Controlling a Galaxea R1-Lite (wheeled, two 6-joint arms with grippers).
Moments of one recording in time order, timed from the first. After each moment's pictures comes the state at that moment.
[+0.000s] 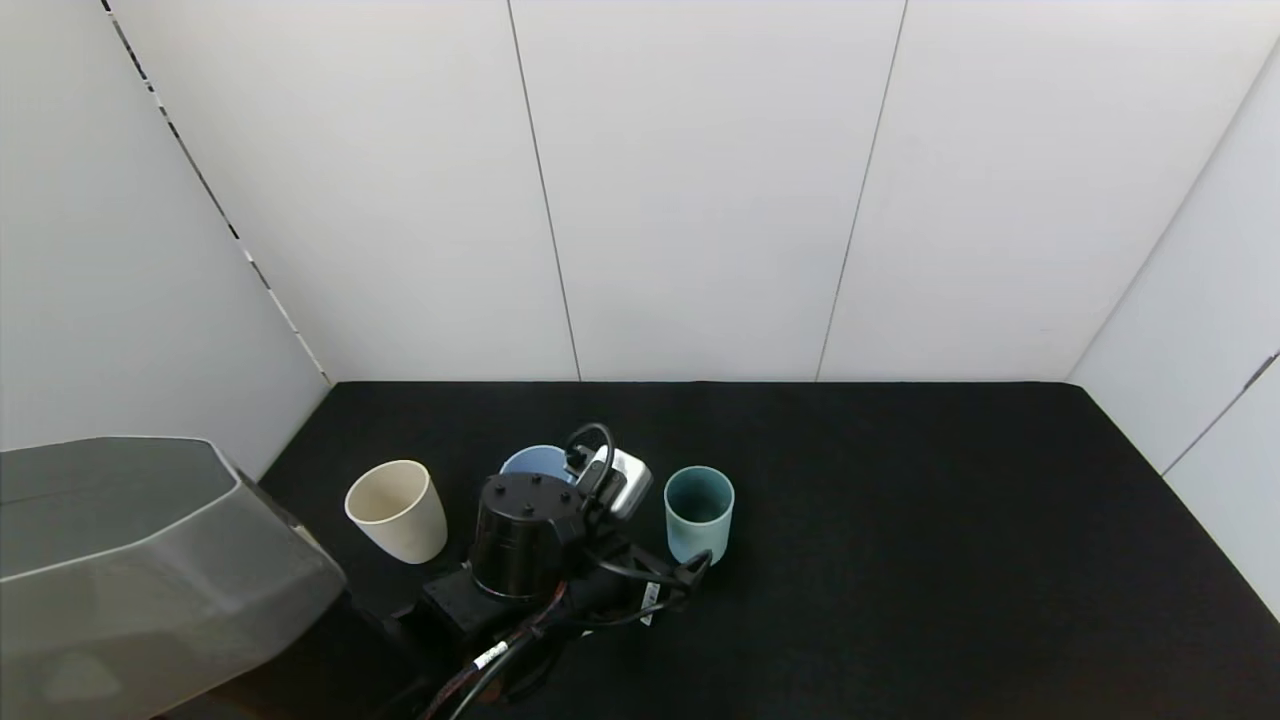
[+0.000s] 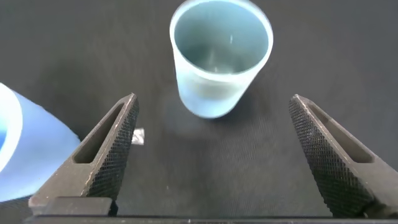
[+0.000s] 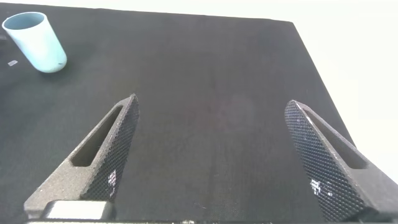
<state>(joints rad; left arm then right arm) -0.67 2.06 -0.63 -1.06 0.06 0.01 0.00 0.00 0.00 0.00 0.02 -0.01</state>
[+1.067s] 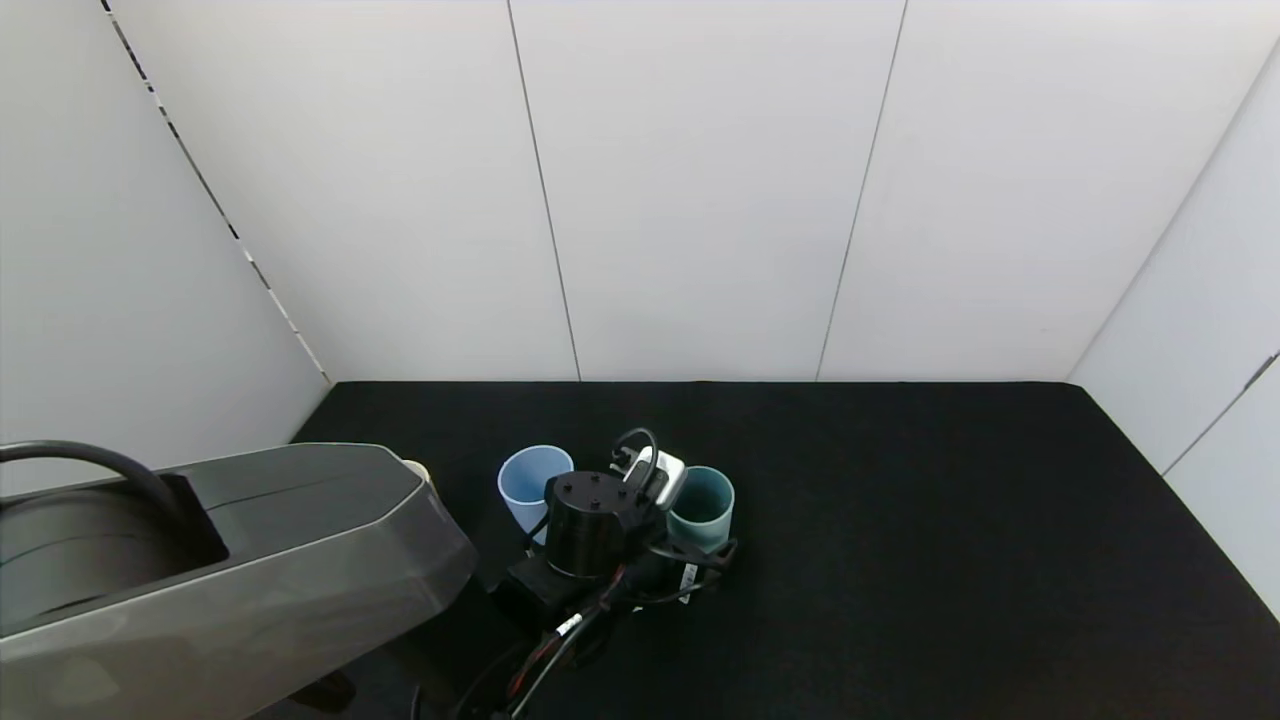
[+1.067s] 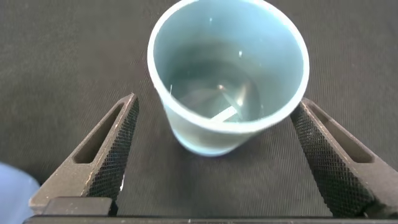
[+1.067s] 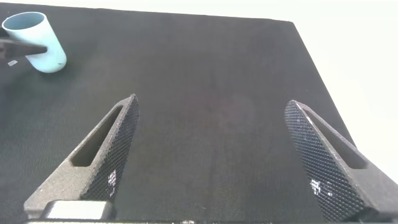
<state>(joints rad) -0.67 2.25 -0.83 -1.09 0.07 0.02 0.00 0.00 0.00 0.00 0.01 -0.01</state>
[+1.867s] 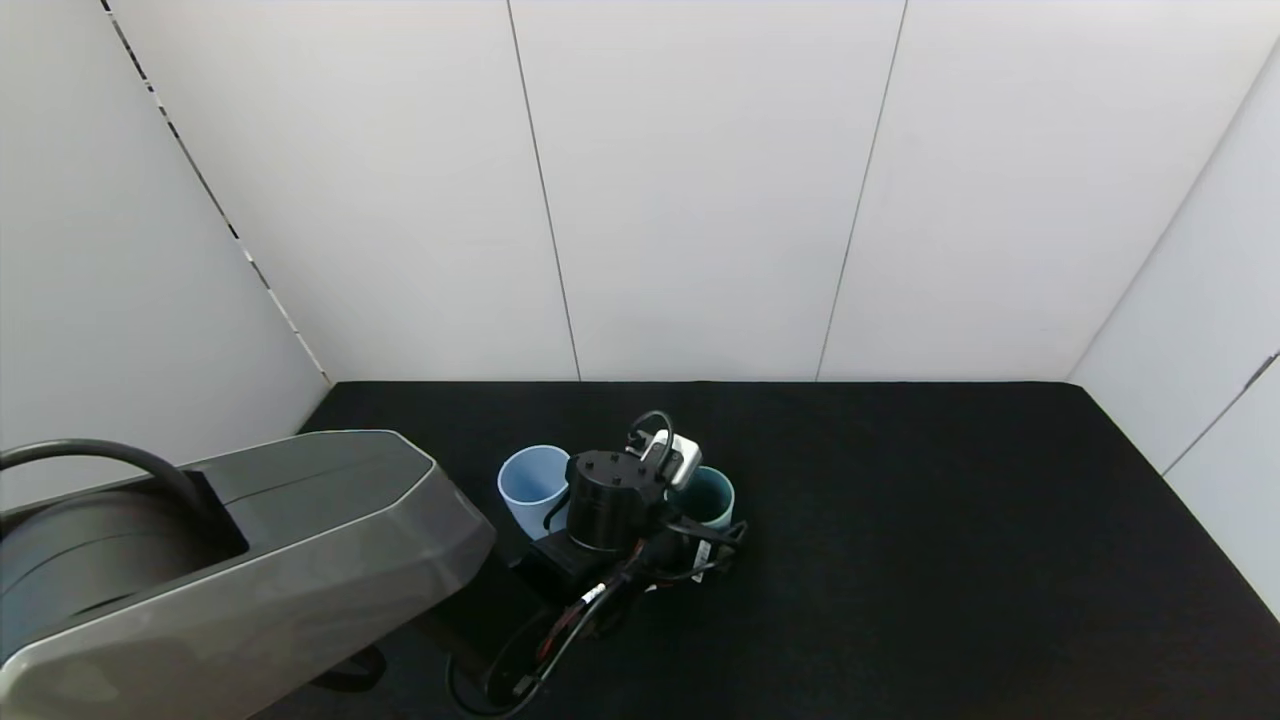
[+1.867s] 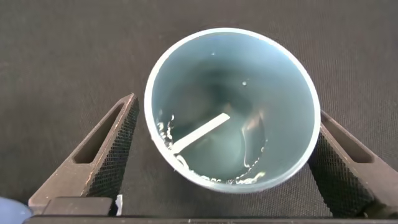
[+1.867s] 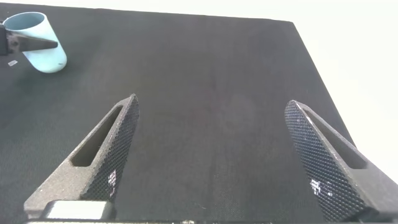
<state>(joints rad) -0.66 2.27 -0.94 -0.99 0.07 0.01 0.00 0.00 0.00 0.00 0.01 -0.01</state>
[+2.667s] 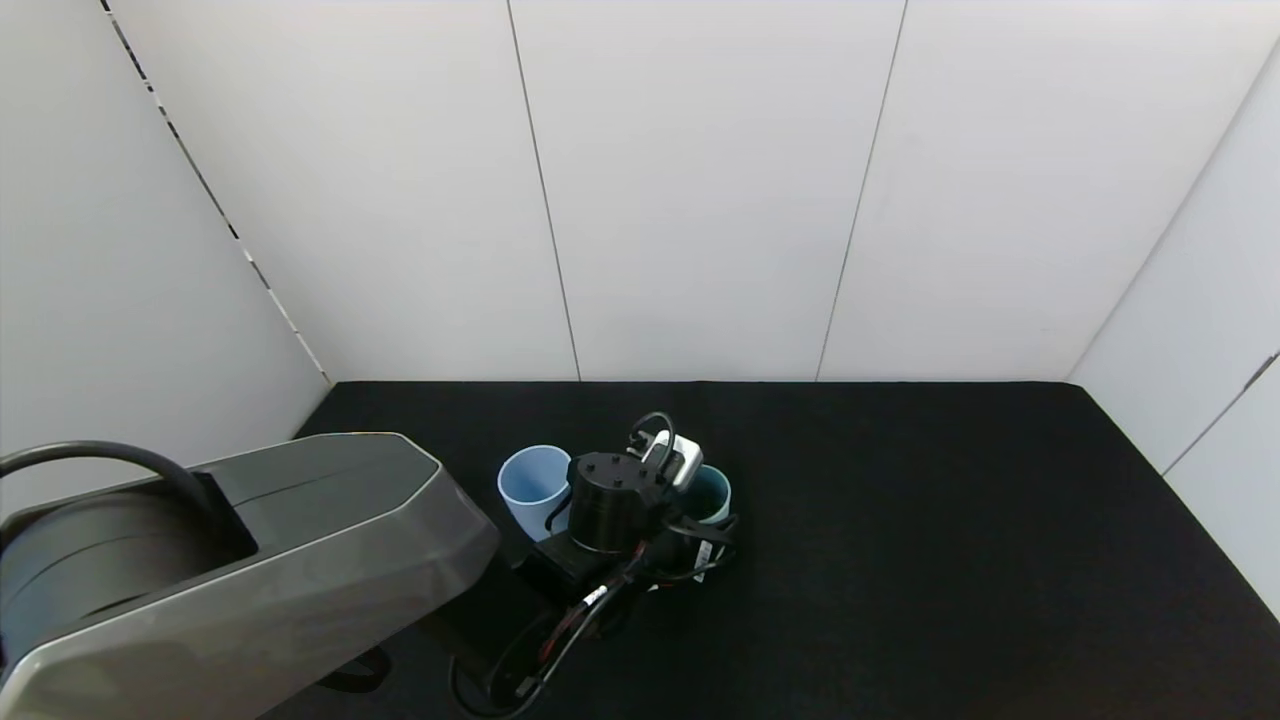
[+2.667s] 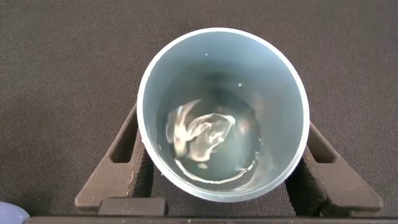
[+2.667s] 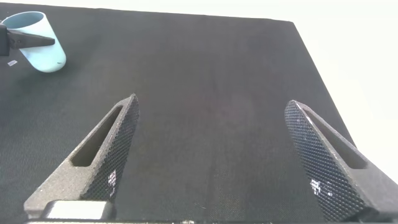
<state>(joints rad) -0.67 2.28 -0.94 -1.00 0.08 0.02 0.00 0.00 0.00 0.00 0.02 -0.01</state>
